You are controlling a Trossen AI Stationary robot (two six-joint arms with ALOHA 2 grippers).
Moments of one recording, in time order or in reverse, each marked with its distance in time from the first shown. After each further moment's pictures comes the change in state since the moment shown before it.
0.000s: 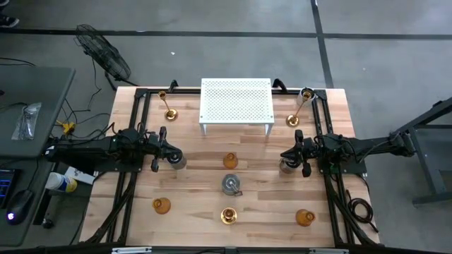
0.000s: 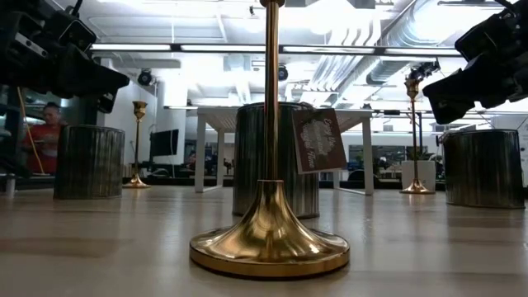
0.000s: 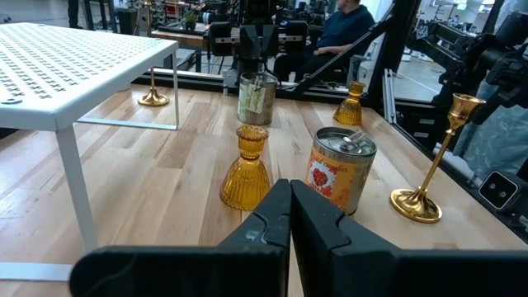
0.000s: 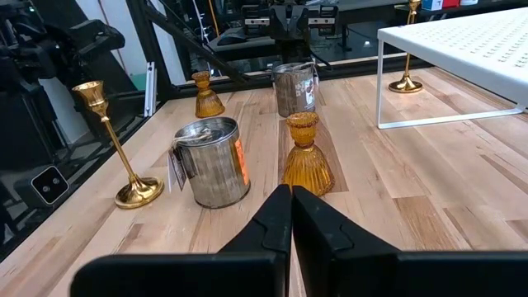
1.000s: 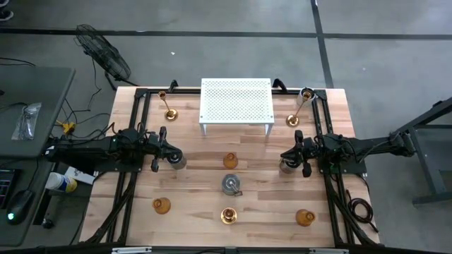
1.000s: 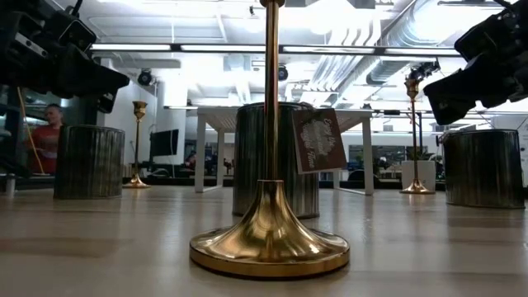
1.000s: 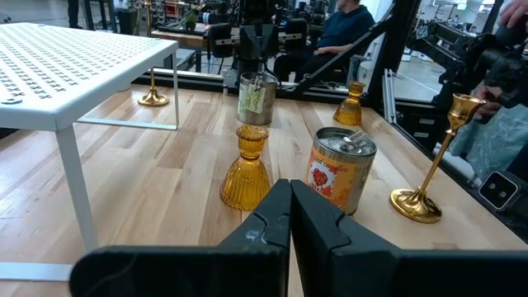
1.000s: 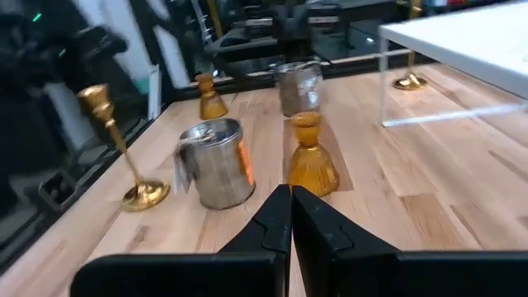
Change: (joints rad) left arm 0.000 0.000 0.000 0.000 0.000 0.000; right arm 0.000 0.000 0.000 0.002 0.012 0.069
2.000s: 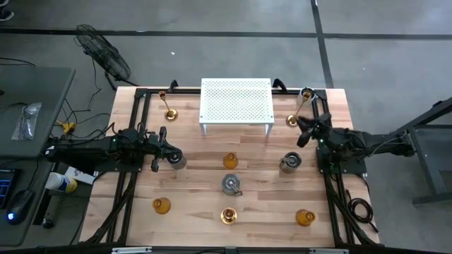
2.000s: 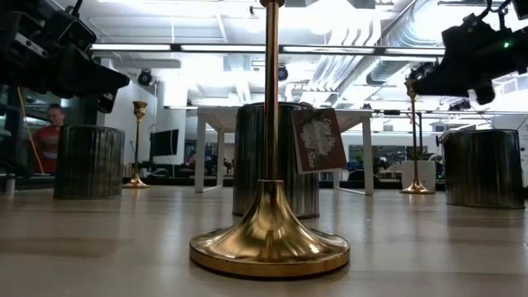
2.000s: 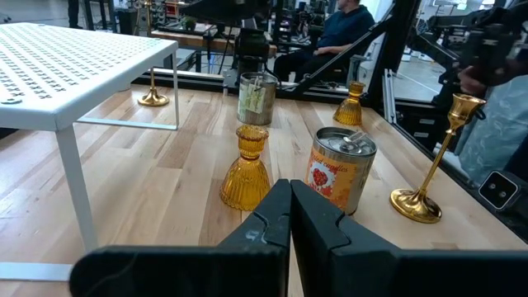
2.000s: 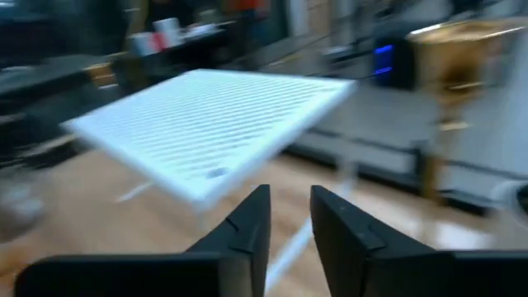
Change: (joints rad) left arm 0.000 0.000 0.000 0.000 0.000 0.000; right arm 0.000 0.011 0.259 -0.402 0.899 0.212
